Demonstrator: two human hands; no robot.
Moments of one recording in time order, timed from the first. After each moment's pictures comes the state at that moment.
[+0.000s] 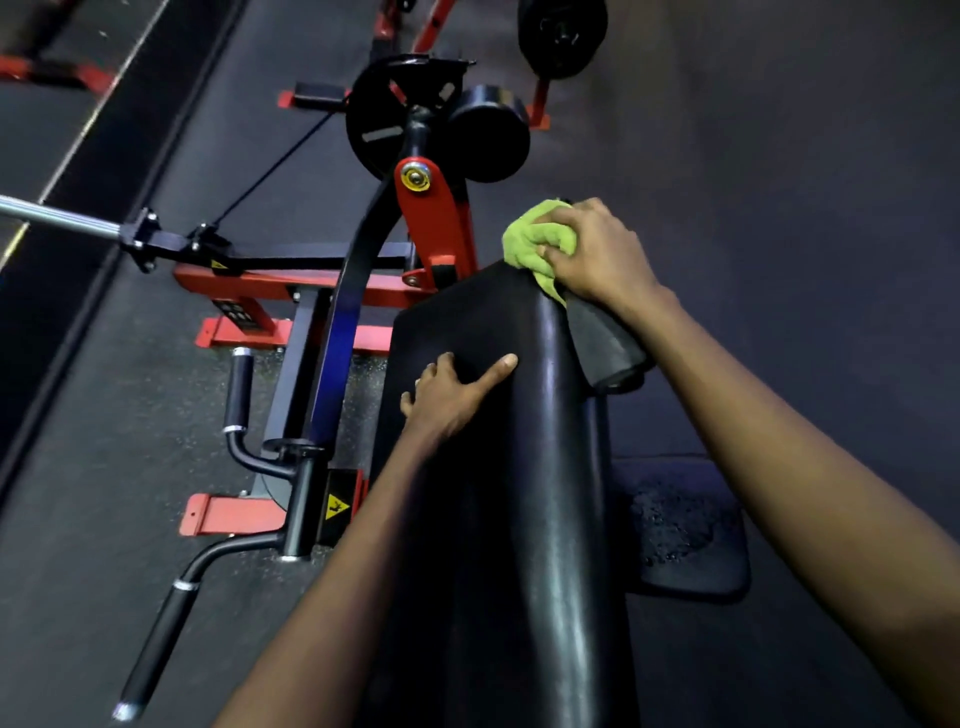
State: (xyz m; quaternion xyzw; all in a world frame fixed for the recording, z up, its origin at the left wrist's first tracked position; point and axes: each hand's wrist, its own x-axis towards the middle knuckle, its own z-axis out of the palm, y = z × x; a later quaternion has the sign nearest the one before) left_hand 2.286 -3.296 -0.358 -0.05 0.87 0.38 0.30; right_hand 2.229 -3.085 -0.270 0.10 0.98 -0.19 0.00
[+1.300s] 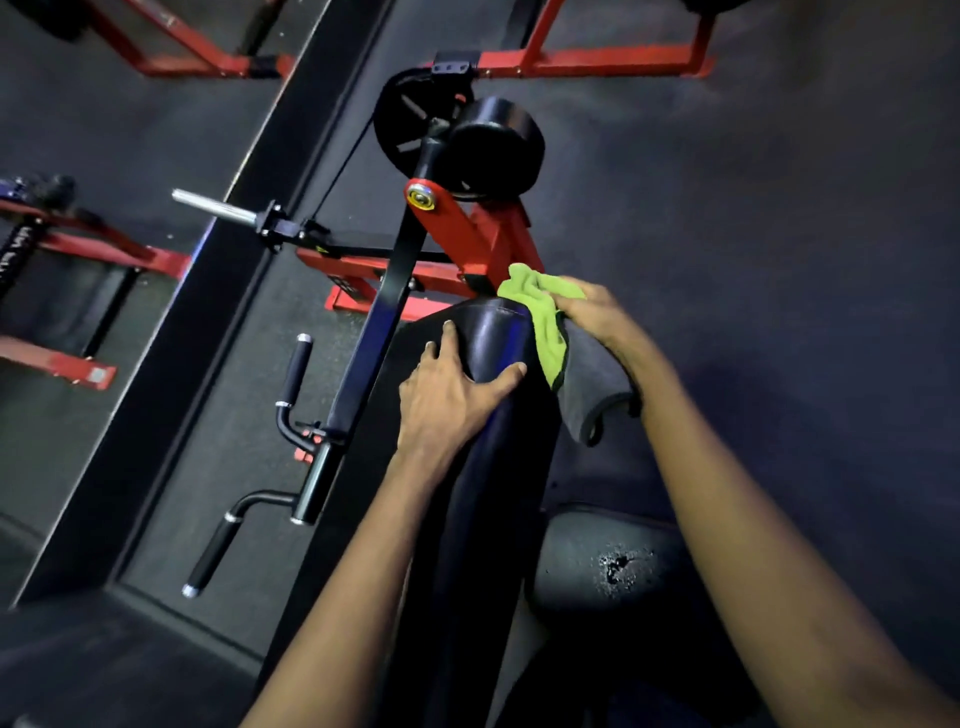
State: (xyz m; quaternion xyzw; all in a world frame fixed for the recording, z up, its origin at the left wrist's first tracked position) left_hand 2.258 -3.148 -0.303 -0.15 0.96 0.19 0.14; right_hand 2.153 -2.967 -0.381 0.10 0.72 -0.66 0.20
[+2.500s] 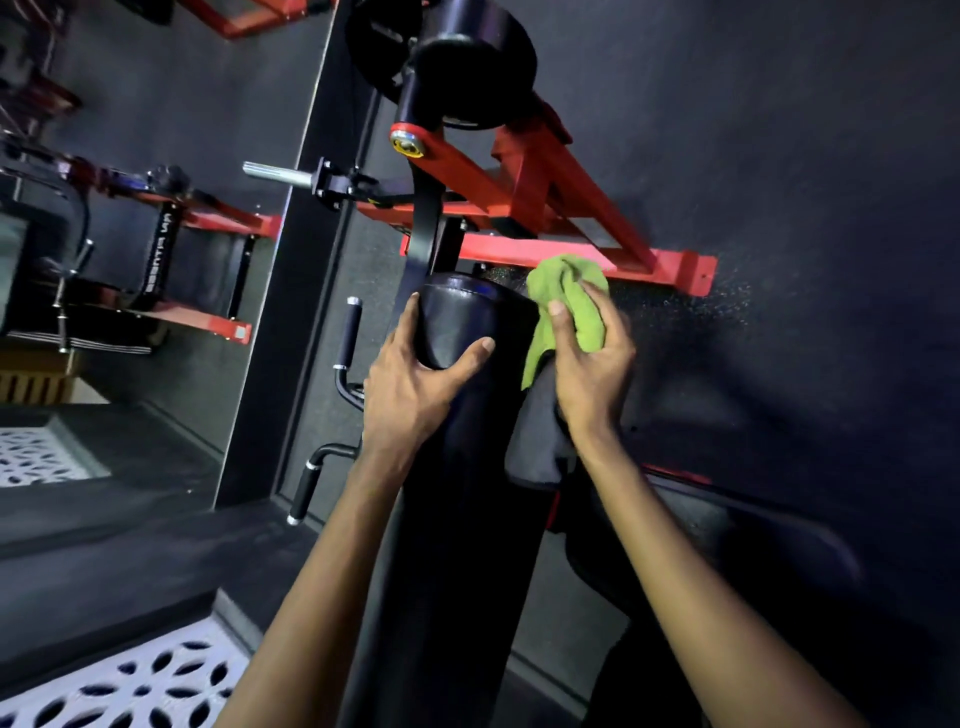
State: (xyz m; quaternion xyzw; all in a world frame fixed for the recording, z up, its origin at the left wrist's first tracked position) left_hand 2.255 -3.126 -0.313 -0.20 0.96 0.18 0.05; right_hand 2.241 -2.992 -0.428 0.25 0.63 -0.74 -0.08
